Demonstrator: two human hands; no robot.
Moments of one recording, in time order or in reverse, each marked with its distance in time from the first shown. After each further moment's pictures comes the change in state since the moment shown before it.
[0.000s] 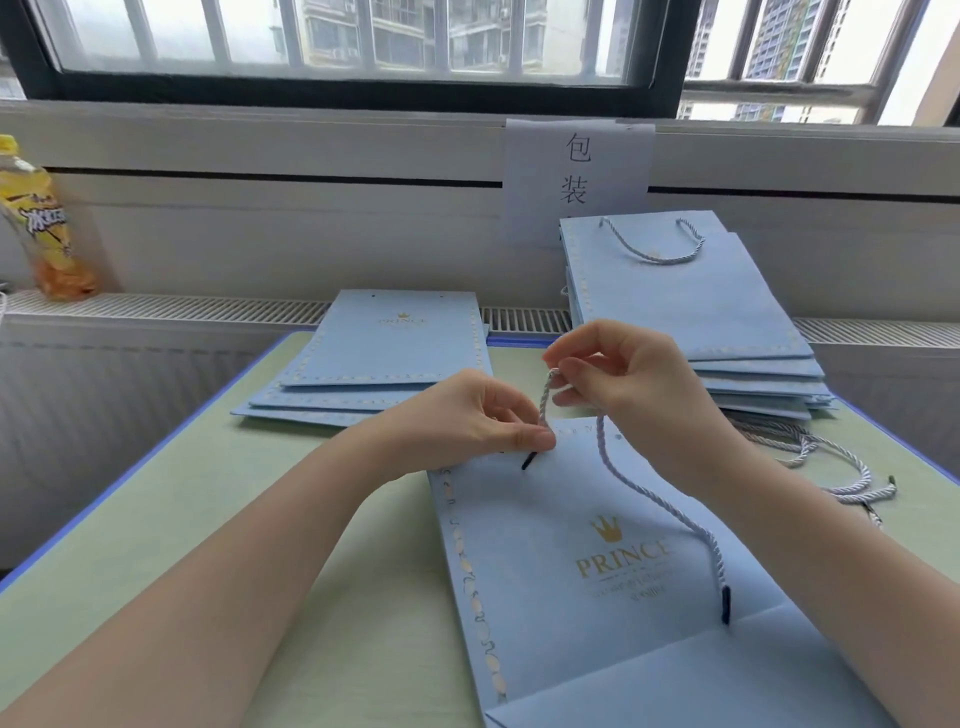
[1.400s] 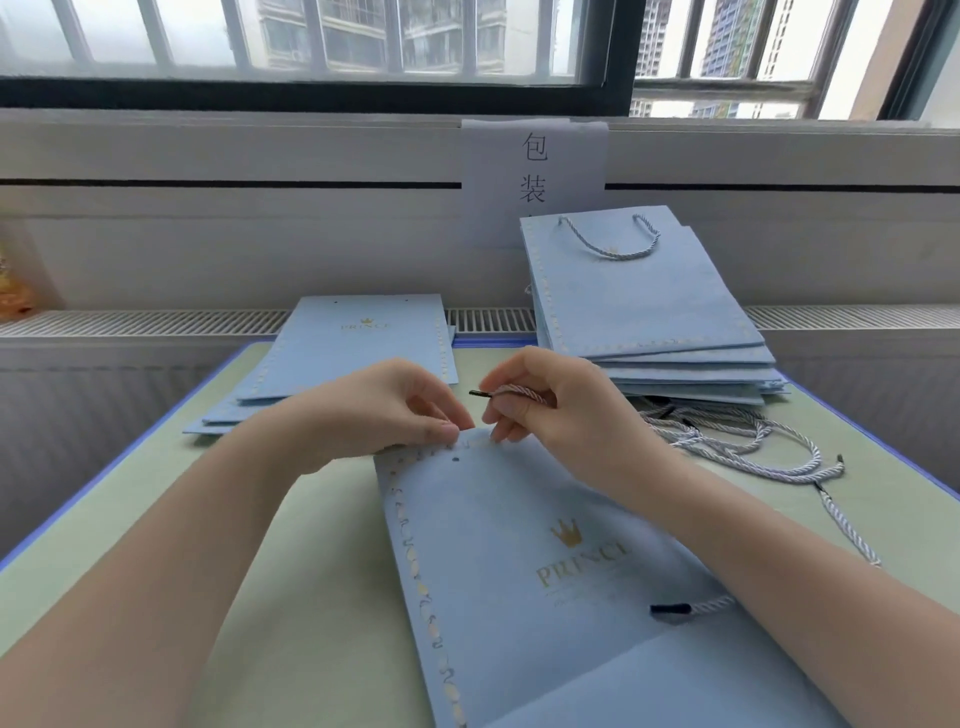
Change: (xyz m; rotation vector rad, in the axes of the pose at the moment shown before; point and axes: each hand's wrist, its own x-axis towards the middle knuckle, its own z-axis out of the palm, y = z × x) left_hand -0.006 0.003 -0.025 0.105 -0.009 -0.186; right_hand -0.006 0.017 0.010 -0.155 -0.138 -0.093
